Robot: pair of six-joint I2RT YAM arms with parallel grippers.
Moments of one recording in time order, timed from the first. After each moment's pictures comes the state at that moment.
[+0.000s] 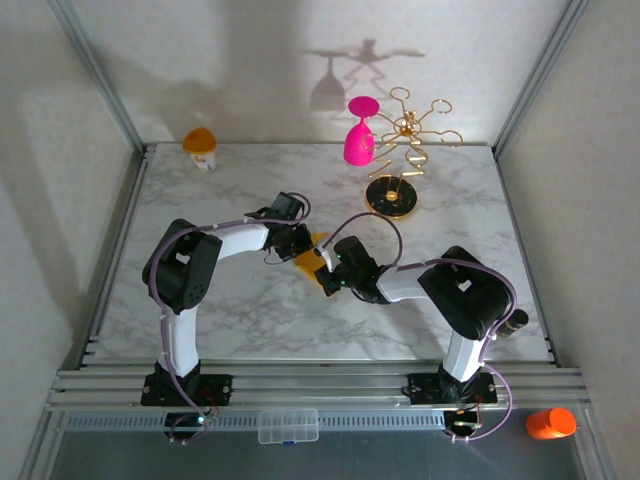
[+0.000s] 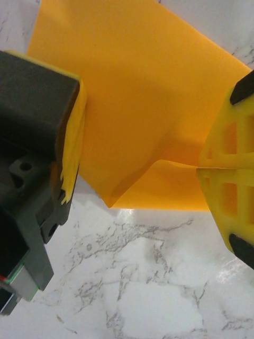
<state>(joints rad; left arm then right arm) -0.50 1.99 1.22 -0.29 0.23 -0.91 0.78 1.79 0.73 0.34 -0.16 0.10</state>
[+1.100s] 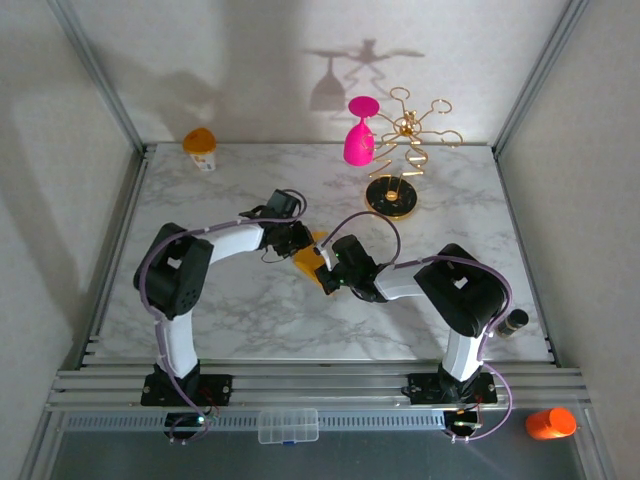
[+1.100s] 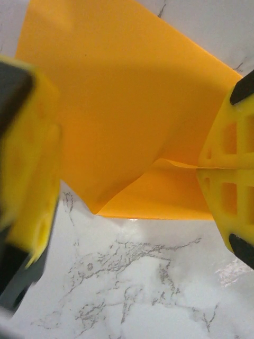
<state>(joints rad) -0.49 1.90 1.18 -0.28 0.23 -0.95 0.78 1.82 0.75 0.33 -0.14 0.10</state>
